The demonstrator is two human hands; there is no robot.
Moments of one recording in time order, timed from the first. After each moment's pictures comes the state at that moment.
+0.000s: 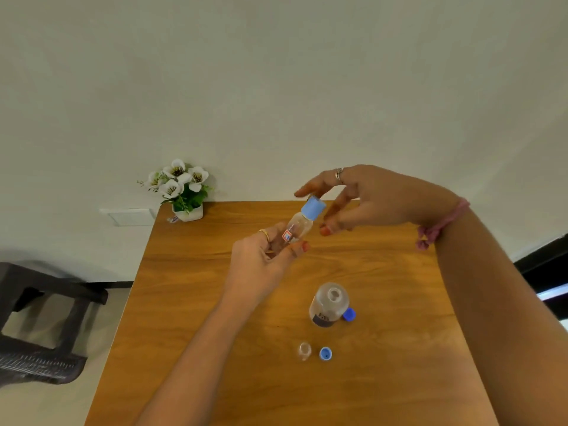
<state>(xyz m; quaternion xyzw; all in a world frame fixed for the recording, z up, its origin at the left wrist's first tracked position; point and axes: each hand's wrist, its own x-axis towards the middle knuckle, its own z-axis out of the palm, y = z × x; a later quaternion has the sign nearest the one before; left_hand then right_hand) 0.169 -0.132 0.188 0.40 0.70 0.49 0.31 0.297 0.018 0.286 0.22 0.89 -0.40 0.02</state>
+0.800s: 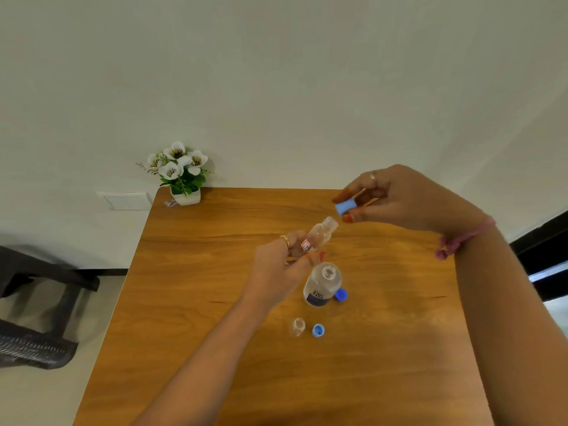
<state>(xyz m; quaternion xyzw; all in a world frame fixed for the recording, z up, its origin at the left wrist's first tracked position) 0.202 -0.151 0.161 0.45 0.65 0.50 0.35 0.344 -0.011 0.278 0.29 0.89 -0.34 -0.05</state>
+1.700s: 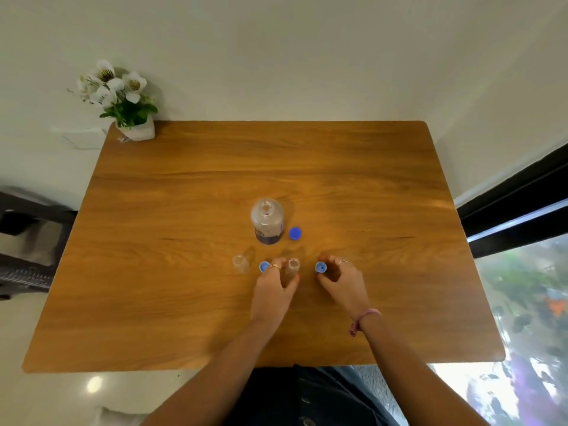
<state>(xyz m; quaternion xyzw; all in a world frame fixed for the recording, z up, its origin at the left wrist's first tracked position) 0.366 -0.161 -0.008 0.33 0.84 0.29 0.32 0.494 -0.069 -0.021 0.54 0.72 -0.43 -0.09</state>
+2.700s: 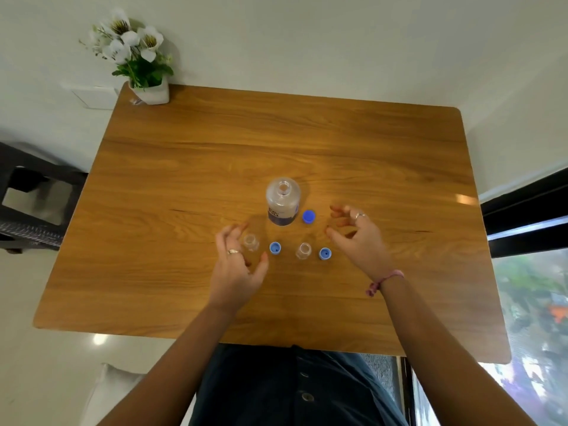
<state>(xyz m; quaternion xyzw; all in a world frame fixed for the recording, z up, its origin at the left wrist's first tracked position) 0.309 -0.210 0.010 0.40 0.83 0.36 0.15 0.465 -0.033 0.028 0.46 0.74 -0.47 -0.14</state>
